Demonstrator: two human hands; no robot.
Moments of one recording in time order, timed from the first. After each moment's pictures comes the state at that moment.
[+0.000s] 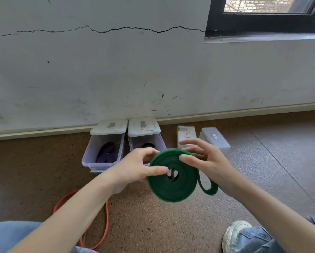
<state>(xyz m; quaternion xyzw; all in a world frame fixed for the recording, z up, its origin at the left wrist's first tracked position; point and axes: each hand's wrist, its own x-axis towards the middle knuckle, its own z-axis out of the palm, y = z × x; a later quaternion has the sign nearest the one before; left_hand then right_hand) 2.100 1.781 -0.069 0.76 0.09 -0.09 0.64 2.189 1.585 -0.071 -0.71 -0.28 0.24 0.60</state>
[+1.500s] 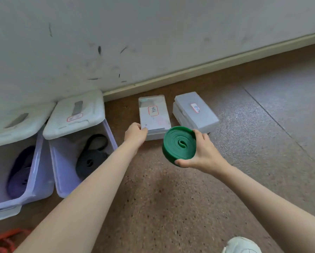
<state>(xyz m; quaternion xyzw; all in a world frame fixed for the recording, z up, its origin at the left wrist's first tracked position) 2.433 1.746 -0.321 0.82 0.34 -0.06 0.45 2.422 1.539 -0.311 -0.90 -0.14 0.19 0.36</state>
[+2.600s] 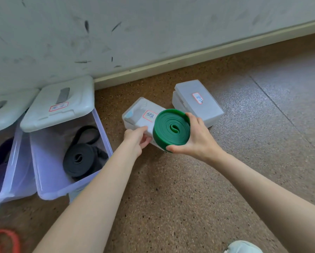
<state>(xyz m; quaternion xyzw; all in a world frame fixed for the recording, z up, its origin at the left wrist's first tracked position) 2.438 1.734 -0.361 0.47 0.50 -0.03 0.73 2.452 1.558 -0.334 -0.89 -0.18 0.14 0.39</state>
